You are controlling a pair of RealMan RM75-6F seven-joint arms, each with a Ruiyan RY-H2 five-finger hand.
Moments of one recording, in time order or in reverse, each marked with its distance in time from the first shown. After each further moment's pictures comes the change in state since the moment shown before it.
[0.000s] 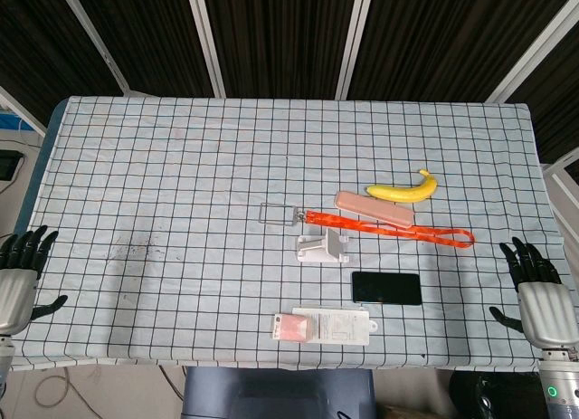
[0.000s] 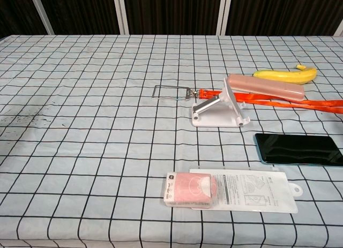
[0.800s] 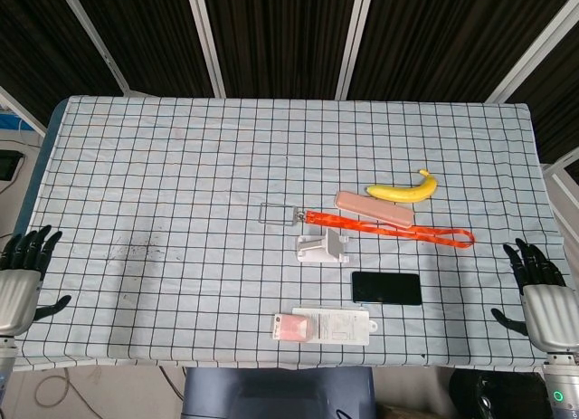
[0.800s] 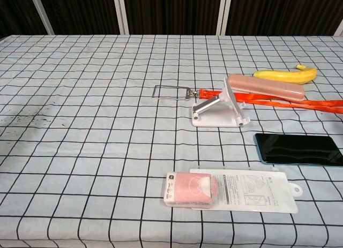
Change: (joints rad) left arm 0.007 0.002 0.008 -0.014 0.021 0.026 0.005; right arm -0.010 0.021 -0.011 -0.011 -0.021 0.008 0.047
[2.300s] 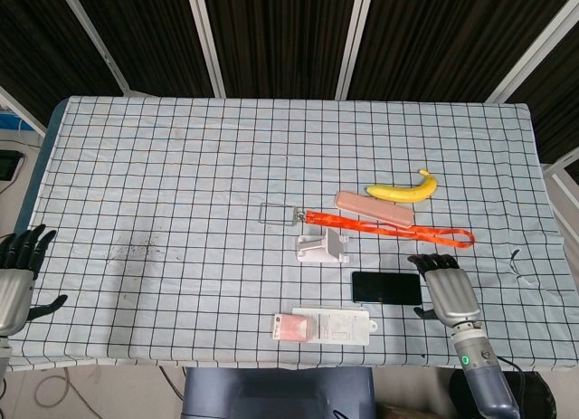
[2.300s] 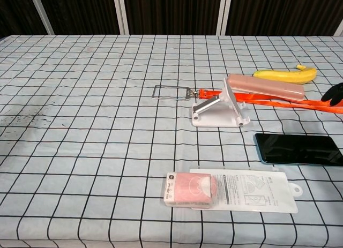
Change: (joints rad) left arm 0.000 0.013 -0.001 0.014 0.000 -0.005 -0.064; right arm 0.213 -0.168 0.044 -0.233 0.291 -0.306 -0.437
